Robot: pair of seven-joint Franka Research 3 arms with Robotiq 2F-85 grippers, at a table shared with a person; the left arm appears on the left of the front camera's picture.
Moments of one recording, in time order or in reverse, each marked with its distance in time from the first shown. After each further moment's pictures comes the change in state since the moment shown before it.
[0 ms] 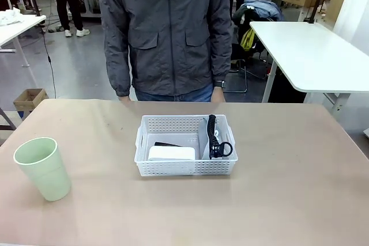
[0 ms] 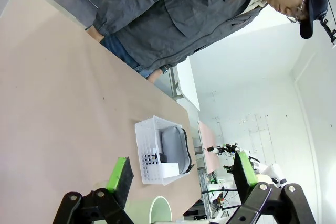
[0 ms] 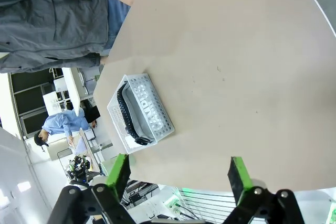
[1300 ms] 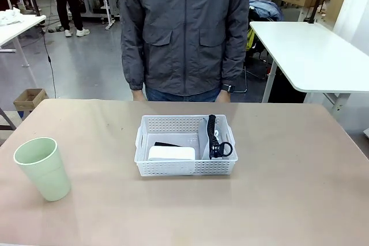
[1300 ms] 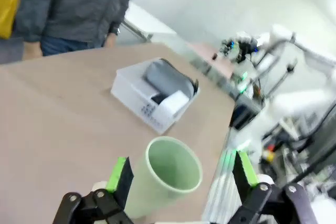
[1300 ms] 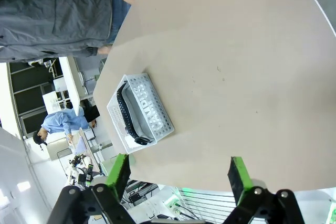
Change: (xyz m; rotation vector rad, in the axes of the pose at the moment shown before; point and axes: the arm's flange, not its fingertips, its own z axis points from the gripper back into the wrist) left arm -0.059 0.011 -0.019 -0.226 0.345 -0.745; right arm 0.000 0.000 -0.001 -0.001 0.001 0.000
